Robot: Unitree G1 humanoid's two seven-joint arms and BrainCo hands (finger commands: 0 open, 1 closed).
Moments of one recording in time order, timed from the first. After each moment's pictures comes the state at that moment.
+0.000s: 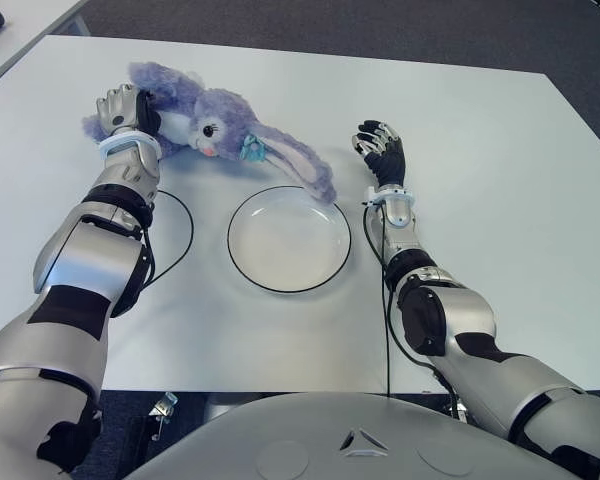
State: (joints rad) left arm -0.95 0.48 -0.34 1.33 0.60 -0.01 0.50; right arm -0.74 0.01 -0.26 1.22 -0.09 -0.60 -0.11
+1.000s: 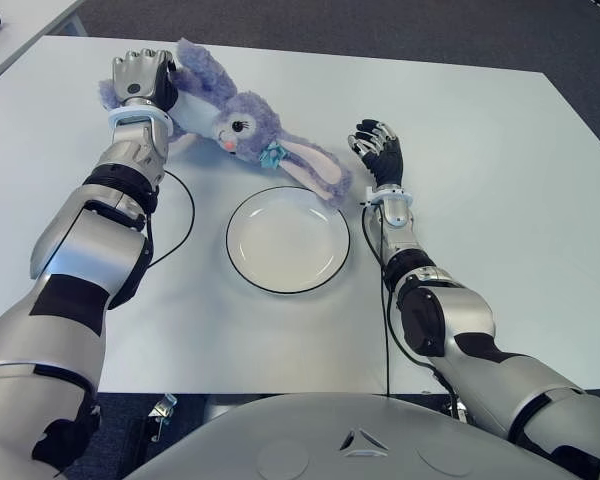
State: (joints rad) left arm -1.01 0.49 -0.46 1.23 0.67 0.01 0.50; right arm -0.74 0.01 -0.24 1.22 -0.09 -0.60 -0.13
